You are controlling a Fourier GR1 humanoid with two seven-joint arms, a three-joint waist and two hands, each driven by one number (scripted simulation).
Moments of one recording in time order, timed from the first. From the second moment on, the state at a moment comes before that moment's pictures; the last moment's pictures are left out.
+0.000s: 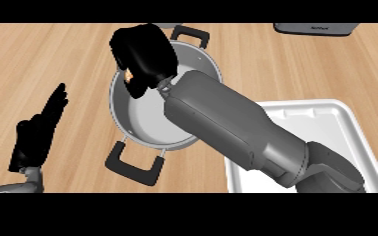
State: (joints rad) left arm -0.02 0.28 0.09 -1.53 -0.11 0.02 0.13; right arm -1.25 0.00 0.74 -0.87 0.47 -0.37 0.36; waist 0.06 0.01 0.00
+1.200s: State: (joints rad) left arm -0.07 0.27 0.07 -1.50 -0.13 0.01 0.13; right arm -1.22 0.00 0.59 -0.70 -0.11 -0.51 -0.13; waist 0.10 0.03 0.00
